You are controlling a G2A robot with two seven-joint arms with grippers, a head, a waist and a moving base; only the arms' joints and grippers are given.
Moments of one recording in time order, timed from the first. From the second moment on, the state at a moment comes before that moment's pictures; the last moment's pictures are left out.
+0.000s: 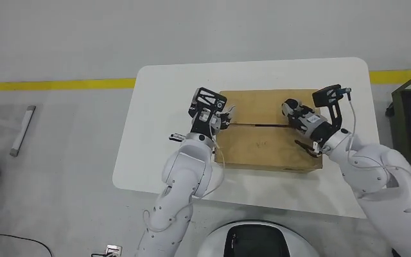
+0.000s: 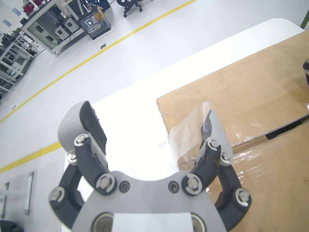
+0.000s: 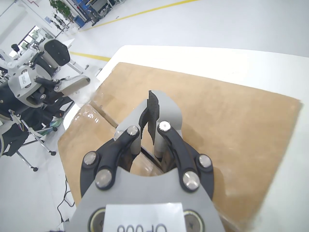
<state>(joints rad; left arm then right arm) 0.96 -1.49 -1.07 -1.79 1.73 -0.04 -0.57 -1.21 -1.06 1.44 -1.91 -0.63 -0.09 0.44</state>
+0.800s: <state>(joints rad) 0.87 -1.55 -0.87 -1.66 1.73 -0.01 -0.57 -1.41 -1.03 1.81 -1.86 -0.51 -0.16 0.43</state>
